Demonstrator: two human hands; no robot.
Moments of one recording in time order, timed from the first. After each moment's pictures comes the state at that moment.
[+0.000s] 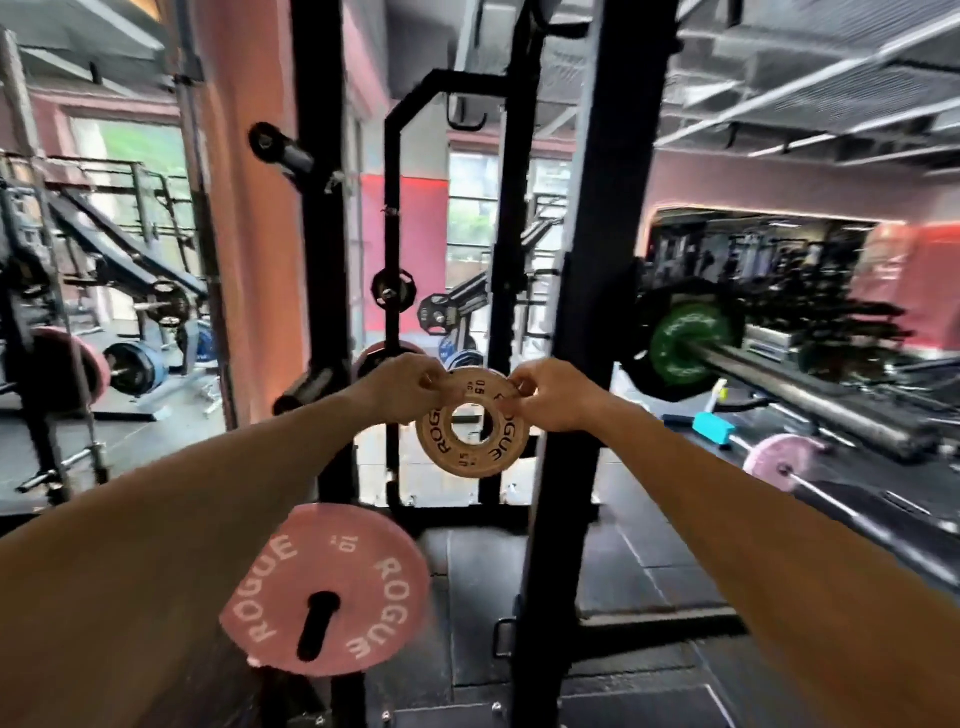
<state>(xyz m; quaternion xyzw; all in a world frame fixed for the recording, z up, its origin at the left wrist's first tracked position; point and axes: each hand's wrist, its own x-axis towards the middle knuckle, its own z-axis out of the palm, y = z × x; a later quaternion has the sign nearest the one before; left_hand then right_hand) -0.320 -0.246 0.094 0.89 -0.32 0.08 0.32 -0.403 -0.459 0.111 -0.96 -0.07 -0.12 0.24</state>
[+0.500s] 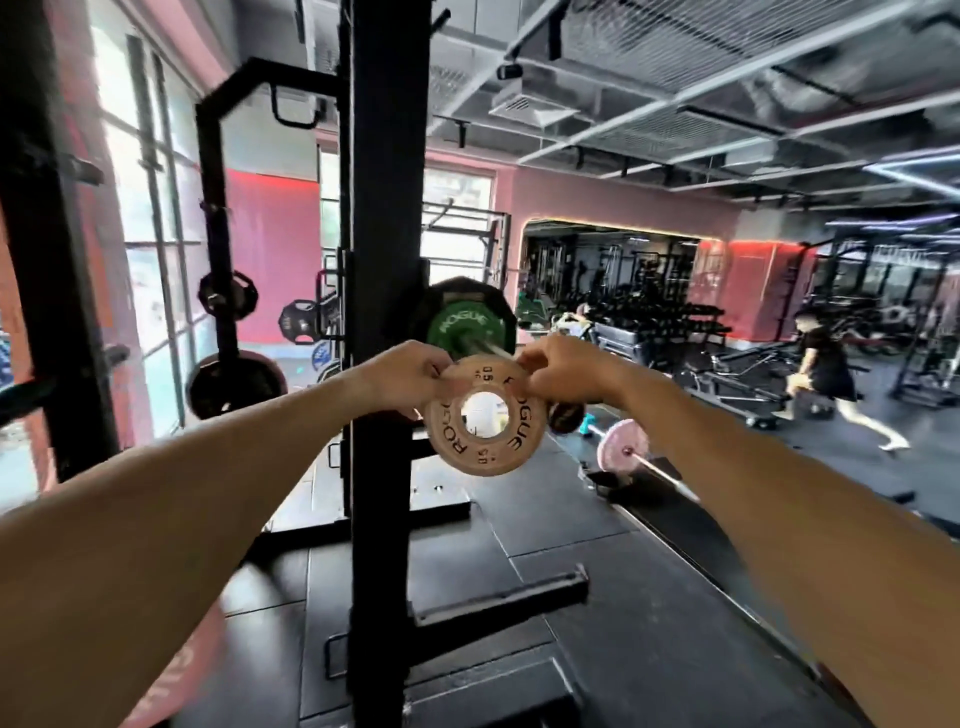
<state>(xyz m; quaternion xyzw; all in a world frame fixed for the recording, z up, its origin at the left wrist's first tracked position) -0.429 -0.554 0.123 0.82 -0.44 0.00 0.38 -0.567 -0.742 0.164 -0.97 0.04 -0.11 0.20</state>
